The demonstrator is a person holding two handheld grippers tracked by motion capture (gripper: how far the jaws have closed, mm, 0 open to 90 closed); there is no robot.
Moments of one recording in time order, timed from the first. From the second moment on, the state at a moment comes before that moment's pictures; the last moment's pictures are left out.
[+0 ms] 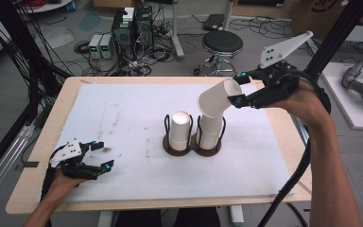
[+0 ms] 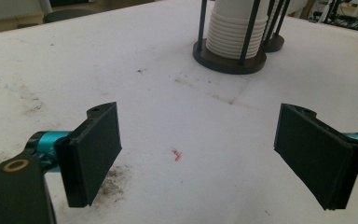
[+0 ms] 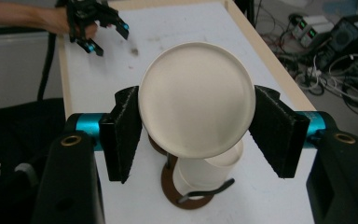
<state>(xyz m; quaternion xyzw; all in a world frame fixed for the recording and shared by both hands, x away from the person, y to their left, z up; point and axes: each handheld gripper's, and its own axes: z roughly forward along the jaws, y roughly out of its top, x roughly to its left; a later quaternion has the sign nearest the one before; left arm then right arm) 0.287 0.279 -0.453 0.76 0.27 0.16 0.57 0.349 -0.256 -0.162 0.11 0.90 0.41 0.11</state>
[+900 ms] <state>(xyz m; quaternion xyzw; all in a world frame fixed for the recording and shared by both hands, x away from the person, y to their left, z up) 0.286 0.279 -0.453 0.76 0.27 0.16 0.56 0.313 -0.252 -0.253 0.09 0.86 0.50 0.08</state>
